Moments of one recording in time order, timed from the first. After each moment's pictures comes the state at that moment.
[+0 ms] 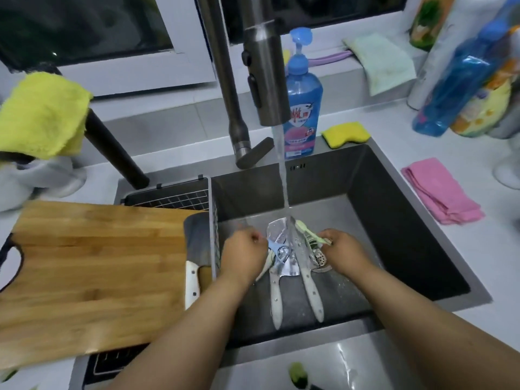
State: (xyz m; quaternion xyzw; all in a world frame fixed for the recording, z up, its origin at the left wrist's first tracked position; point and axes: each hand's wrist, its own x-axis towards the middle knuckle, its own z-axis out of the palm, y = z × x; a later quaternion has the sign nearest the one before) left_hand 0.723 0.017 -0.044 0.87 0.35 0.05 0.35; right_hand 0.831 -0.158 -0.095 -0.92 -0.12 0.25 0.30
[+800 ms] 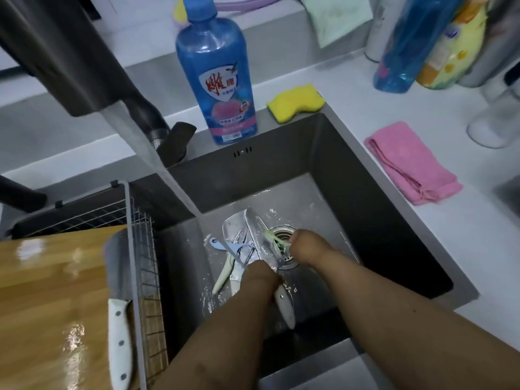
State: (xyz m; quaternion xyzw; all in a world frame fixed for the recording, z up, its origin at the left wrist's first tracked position) left_hand 0.802 -0.063 -0.208 0.80 0.38 -0.35 0.30; right_hand 0.883 -0.162 -0.173 -0.90 -0.06 0.38 0.20
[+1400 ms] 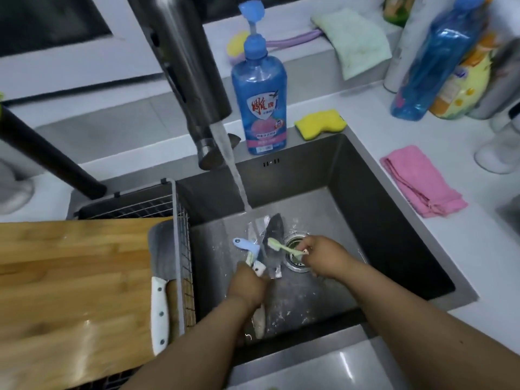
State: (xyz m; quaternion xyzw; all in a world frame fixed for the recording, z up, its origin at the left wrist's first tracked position) left_hand 0.739 -0.027 -0.140 0.78 0.42 -0.16 0.43; right_hand 0.851 -0.169 -0.109 -0.87 -0.11 0.38 0.29
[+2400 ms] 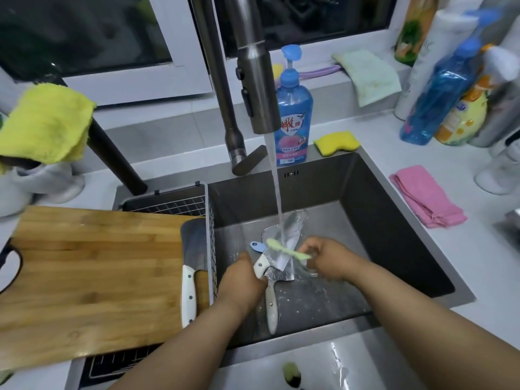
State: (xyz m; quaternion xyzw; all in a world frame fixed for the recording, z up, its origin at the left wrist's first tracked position) left_hand 0.692 -0.002 -0.066 0.89 0.33 -0.08 0.29; right_hand 0.817 -0.160 -0.054 -0.86 -0.20 0.36 0.31
